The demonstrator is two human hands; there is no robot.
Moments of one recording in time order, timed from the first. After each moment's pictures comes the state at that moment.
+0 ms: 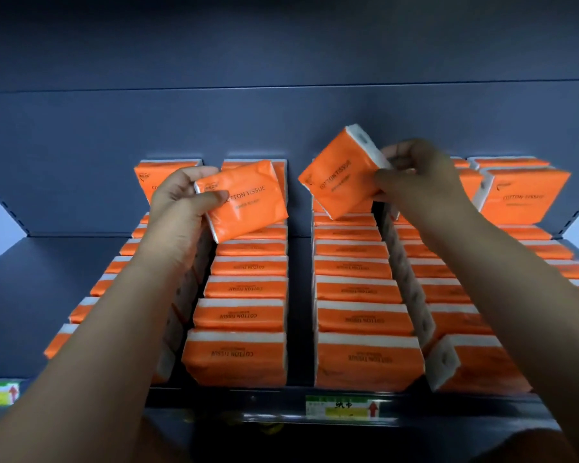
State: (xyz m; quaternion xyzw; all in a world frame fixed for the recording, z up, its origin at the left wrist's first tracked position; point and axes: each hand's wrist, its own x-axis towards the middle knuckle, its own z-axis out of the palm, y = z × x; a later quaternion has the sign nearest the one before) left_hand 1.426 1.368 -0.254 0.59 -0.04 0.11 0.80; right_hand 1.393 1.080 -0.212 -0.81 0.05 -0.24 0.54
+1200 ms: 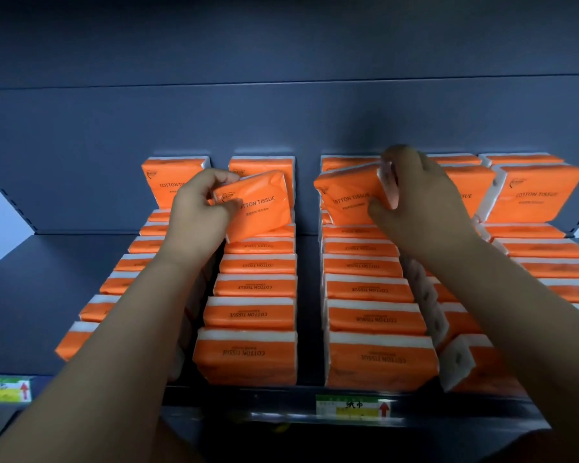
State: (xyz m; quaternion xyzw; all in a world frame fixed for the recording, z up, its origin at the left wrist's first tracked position) left_hand 1.445 1.377 -0.269 0.80 -0.11 0.21 0.55; right_hand 1.398 1.071 -0.250 -0.92 -0.09 -0.36 0.15
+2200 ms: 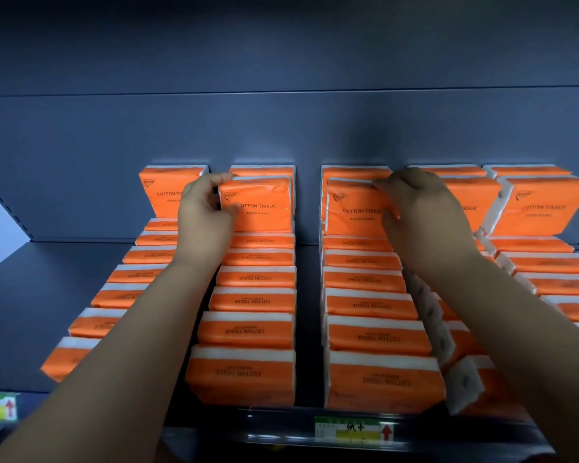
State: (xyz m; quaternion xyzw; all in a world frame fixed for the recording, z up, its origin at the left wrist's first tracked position) left_hand 1.467 1.365 -0.282 0.78 -0.06 0.25 0.57; right_hand 1.418 1.057 -0.266 -0.91 -0.11 -0.38 0.06
